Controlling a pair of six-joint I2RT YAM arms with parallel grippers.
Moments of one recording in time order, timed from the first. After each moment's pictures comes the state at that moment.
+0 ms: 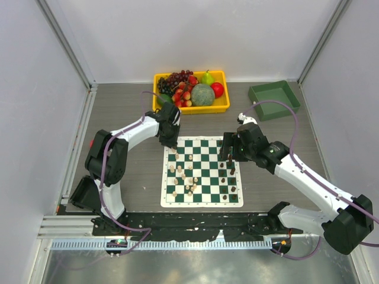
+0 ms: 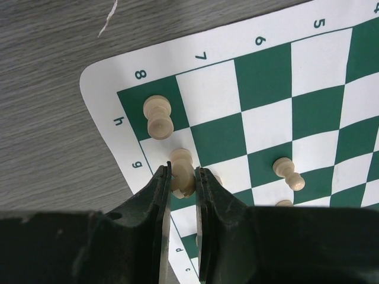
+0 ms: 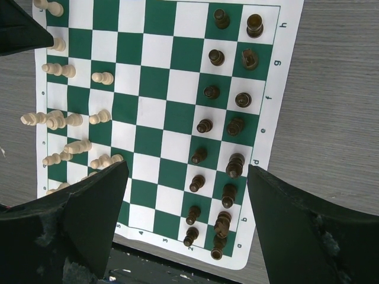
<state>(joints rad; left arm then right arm) -0.50 1.89 1.34 -0.62 0.06 -0.29 0.59 1.10 0.89 -0.61 0.11 0.54</state>
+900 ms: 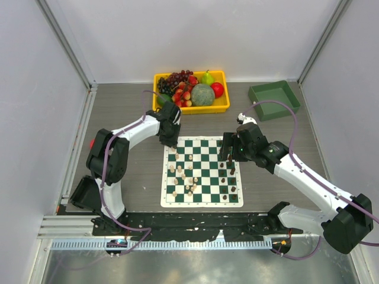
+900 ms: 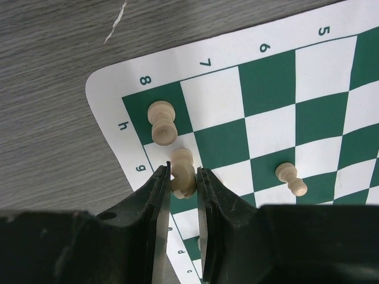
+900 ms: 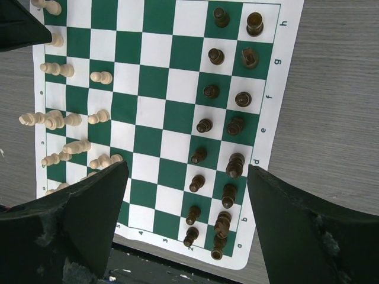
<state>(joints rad) -0.50 1.91 1.37 -0.64 0.04 -0.28 0.59 1.11 0.89 -0.61 0.11 0.54</state>
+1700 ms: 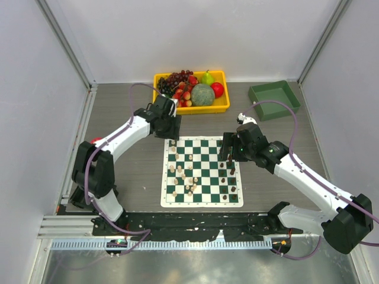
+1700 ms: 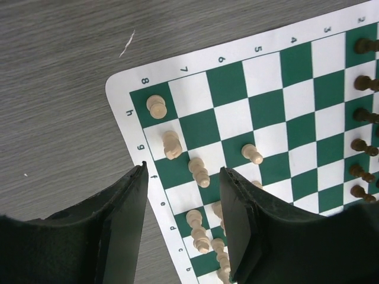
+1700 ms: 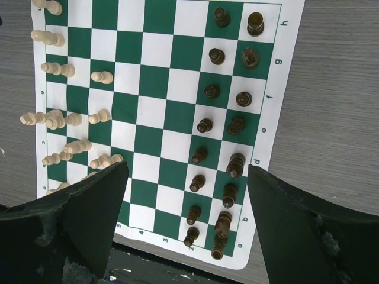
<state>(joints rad) -0.50 1.74 1.35 -0.64 0.03 -0.29 0.59 1.11 0.89 -0.61 0.11 0.54</state>
